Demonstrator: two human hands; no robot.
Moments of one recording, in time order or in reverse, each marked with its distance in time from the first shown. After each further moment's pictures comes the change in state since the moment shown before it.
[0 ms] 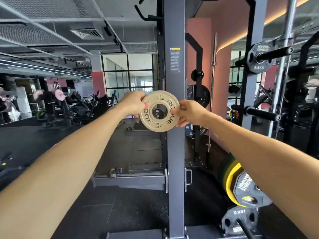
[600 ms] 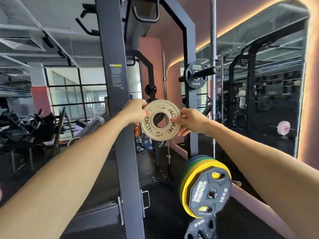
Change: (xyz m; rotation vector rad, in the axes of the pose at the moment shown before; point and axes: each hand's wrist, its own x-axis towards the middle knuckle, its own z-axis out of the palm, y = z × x) left_hand 0.092 0.176 0.115 -0.113 -0.059 0.245; right_hand -0.054 0.078 -0.188 -0.054 0.241 0.141
